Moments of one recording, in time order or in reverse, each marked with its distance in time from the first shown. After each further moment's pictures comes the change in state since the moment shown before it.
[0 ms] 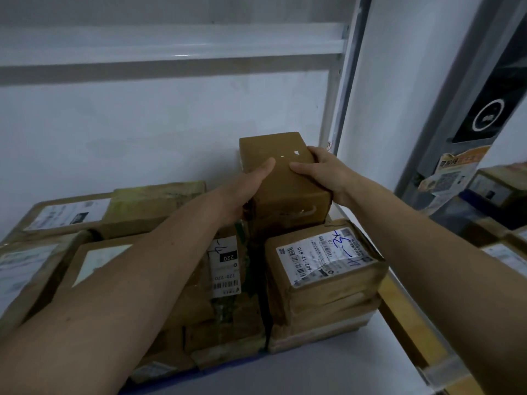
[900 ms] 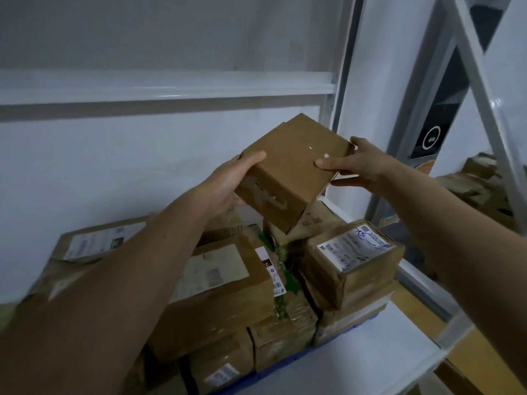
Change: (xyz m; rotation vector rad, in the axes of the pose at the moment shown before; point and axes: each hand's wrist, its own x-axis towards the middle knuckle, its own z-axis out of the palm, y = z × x) left_hand -0.067 0.026 -0.092 0.014 -0.060 0.317; right_hand -0.092 -0.075 0.036 -0.045 0.284 -0.045
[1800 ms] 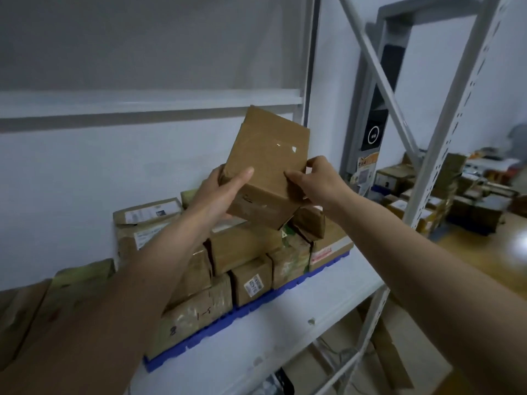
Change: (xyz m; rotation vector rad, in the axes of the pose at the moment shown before) left_hand -0.220 -0.015 -0.038 0.143 0.089 0.185; right_hand -0.231 -0.021 0.132 -0.094 0.254 -0.044
